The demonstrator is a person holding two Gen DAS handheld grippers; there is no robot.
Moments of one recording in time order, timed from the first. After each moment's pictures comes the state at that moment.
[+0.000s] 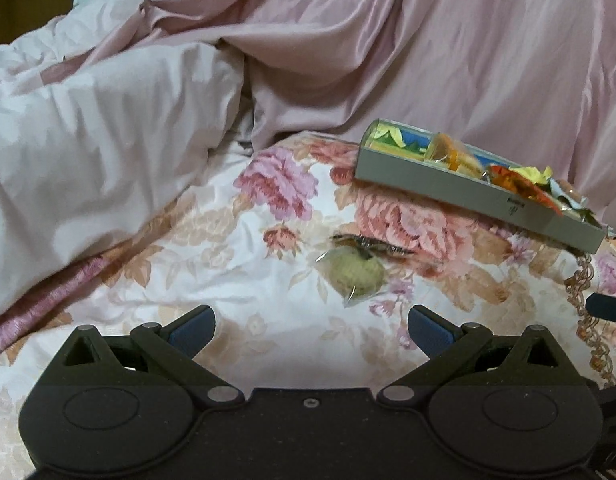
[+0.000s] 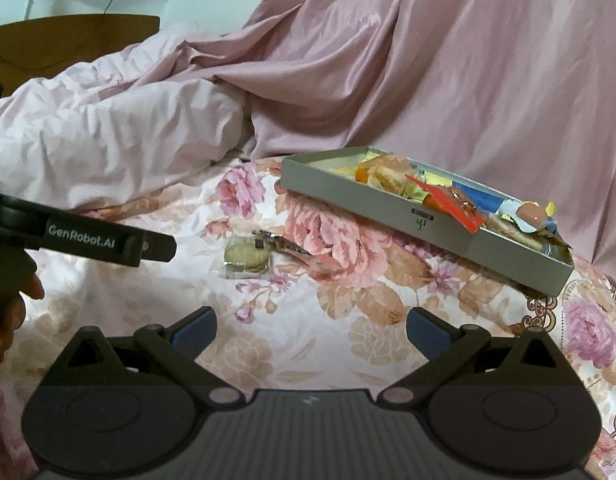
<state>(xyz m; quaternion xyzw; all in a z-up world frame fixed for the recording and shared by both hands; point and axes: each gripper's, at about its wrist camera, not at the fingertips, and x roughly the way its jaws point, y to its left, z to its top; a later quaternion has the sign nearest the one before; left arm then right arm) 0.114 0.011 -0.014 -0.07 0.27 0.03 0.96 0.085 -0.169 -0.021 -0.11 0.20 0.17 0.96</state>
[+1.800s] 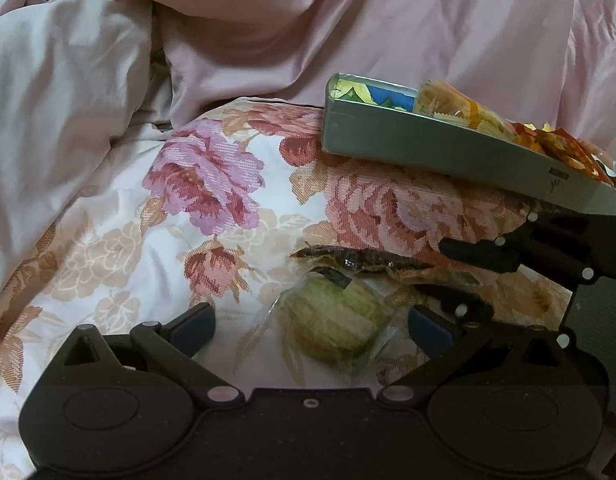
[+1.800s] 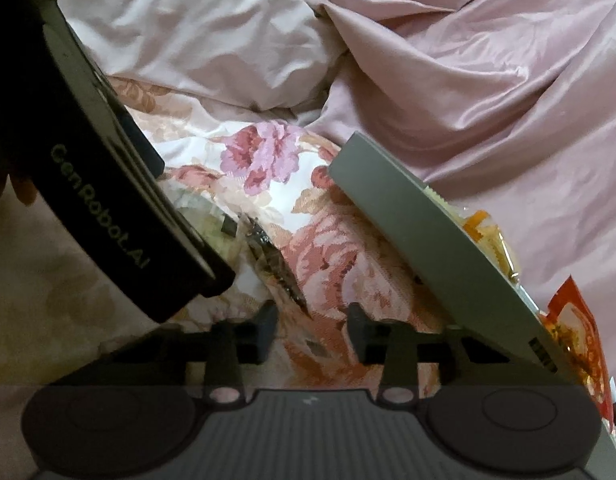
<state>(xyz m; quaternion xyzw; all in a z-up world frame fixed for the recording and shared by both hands) 0.235 0.012 -0.055 -0.04 0.30 -0.05 0.95 0.221 -0.105 -0.085 -0.37 0.10 0.21 0.90</state>
